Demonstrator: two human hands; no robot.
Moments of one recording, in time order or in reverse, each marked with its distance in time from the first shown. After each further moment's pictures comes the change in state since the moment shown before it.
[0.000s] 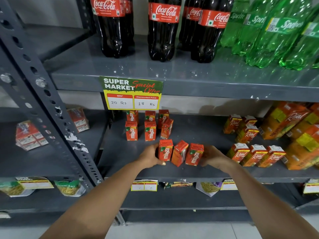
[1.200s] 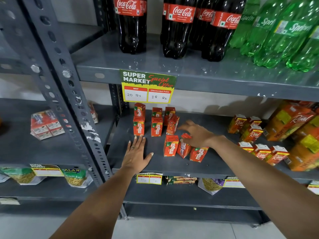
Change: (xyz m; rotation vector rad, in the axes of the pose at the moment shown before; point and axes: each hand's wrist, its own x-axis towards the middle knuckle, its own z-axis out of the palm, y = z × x) left_hand -0.041 -0.065 -0.019 0.713 0.352 0.008; right_hand 0.018 -0.104 0.008 -0.706 -0.047 -0.284
